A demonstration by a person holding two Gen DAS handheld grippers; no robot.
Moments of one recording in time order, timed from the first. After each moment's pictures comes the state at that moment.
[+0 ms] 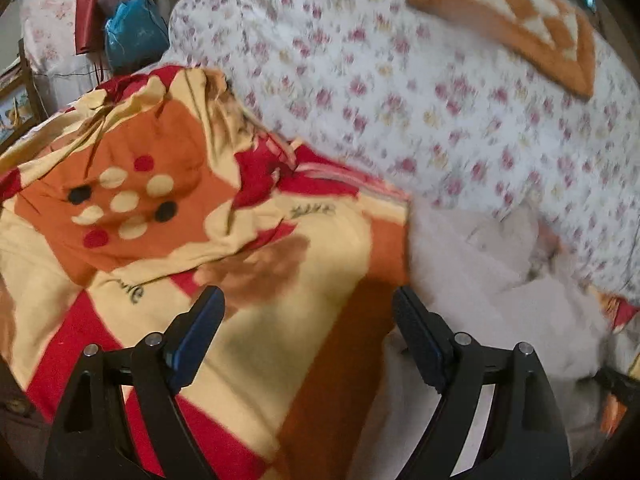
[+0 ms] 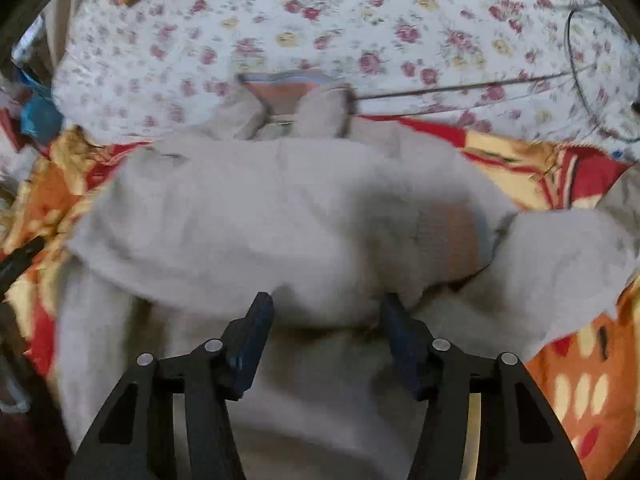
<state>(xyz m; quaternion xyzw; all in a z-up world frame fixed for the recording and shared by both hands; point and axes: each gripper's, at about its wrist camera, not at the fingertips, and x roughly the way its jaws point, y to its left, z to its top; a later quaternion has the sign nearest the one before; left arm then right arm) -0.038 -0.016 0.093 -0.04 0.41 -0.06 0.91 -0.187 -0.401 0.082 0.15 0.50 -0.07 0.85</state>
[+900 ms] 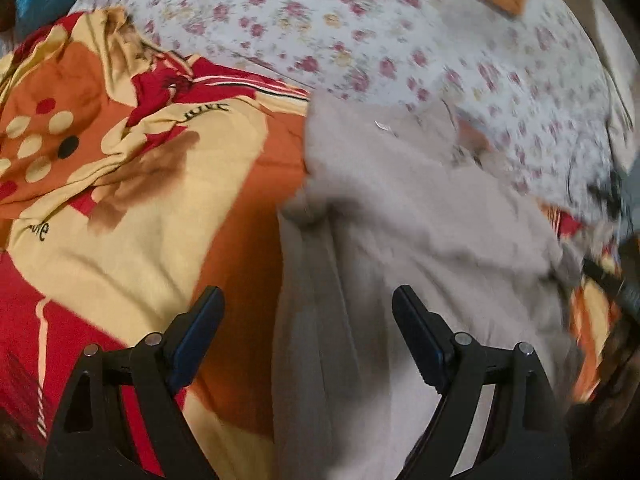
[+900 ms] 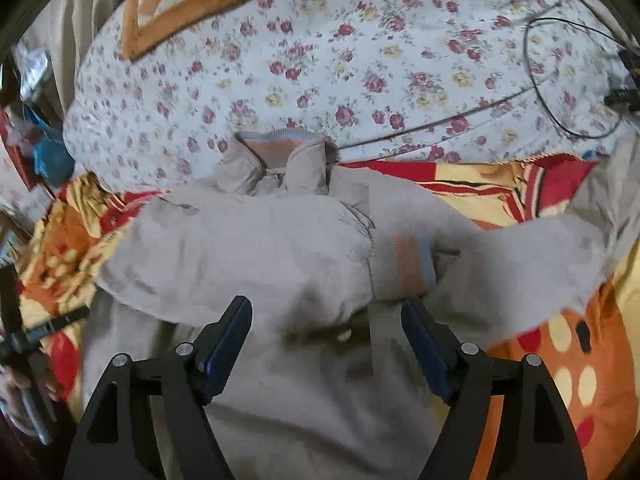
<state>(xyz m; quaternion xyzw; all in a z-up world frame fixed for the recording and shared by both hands) -0.078 -0.046 0.057 0.00 0.52 -0.21 0.83 -0.228 -0.414 0.112 0.17 0.43 -0.12 0.88</state>
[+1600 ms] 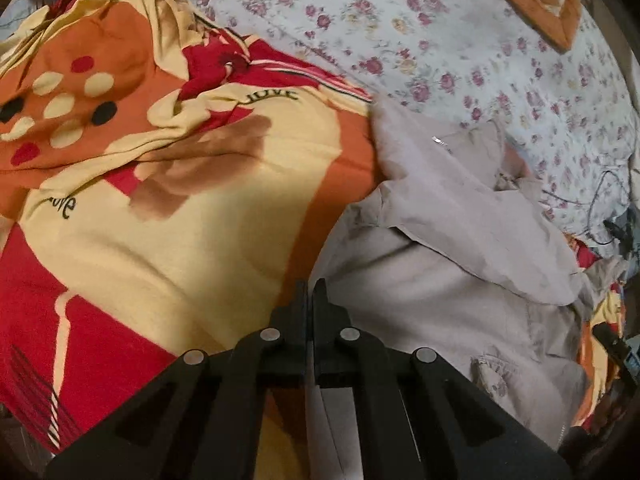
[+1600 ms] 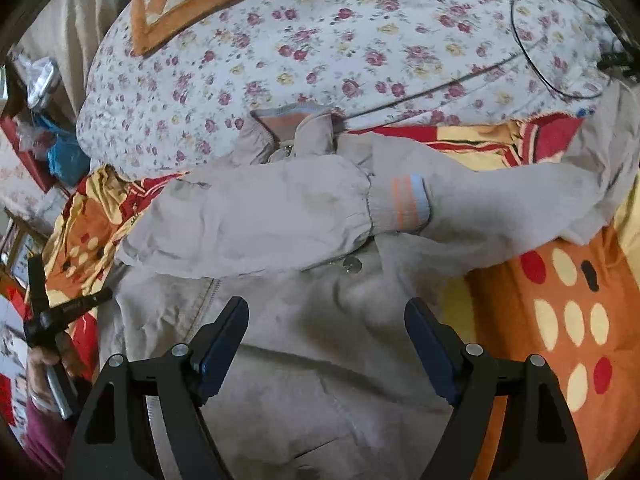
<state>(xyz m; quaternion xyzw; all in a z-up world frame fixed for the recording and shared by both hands) -0.050 -0.006 0.036 -0.05 0.54 -0.15 0.83 -0.249 -0.400 0.102 0.18 0.46 -0.10 0.86</state>
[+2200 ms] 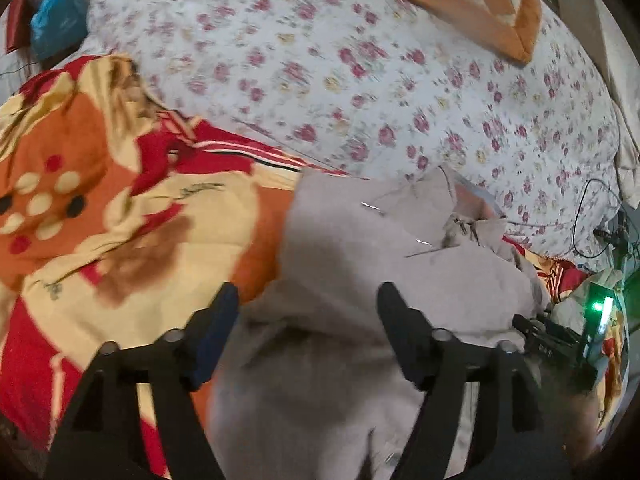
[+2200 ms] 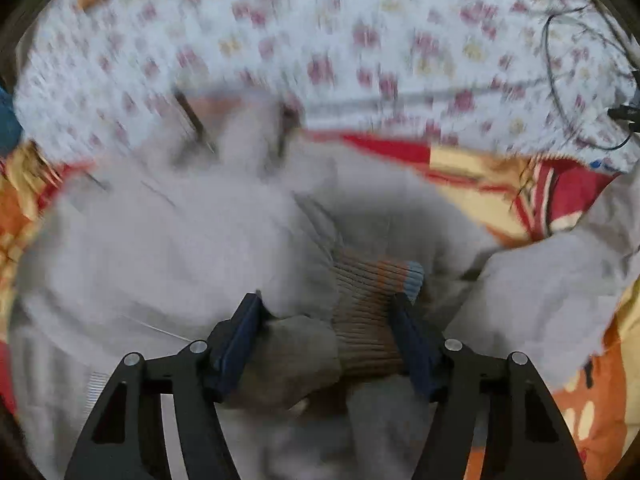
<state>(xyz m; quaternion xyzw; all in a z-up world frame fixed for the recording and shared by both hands) -0.034 -0.084 0.096 -0.03 0.46 -0.17 0.87 -0.157 -0.427 0.032 0.07 0.50 -0.19 0.84</state>
